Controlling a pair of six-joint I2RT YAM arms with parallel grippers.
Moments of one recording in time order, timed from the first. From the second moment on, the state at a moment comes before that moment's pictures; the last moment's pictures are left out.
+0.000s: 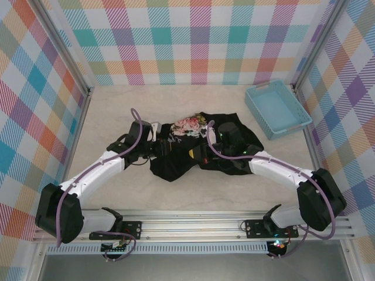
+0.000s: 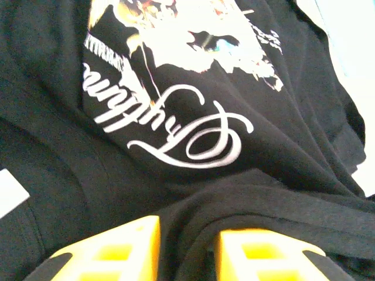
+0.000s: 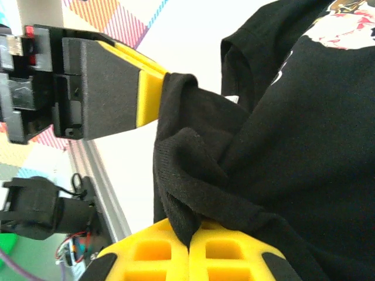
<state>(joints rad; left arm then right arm) -0.47 1.27 0.87 -0.40 0.22 -0.50 0.65 1.37 0.80 0.01 -0.61 0.47</state>
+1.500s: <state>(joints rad) -0.53 1.38 0.86 -0.20 0.68 -0.49 0.60 1.36 0.89 -0.23 -0.36 0.31</state>
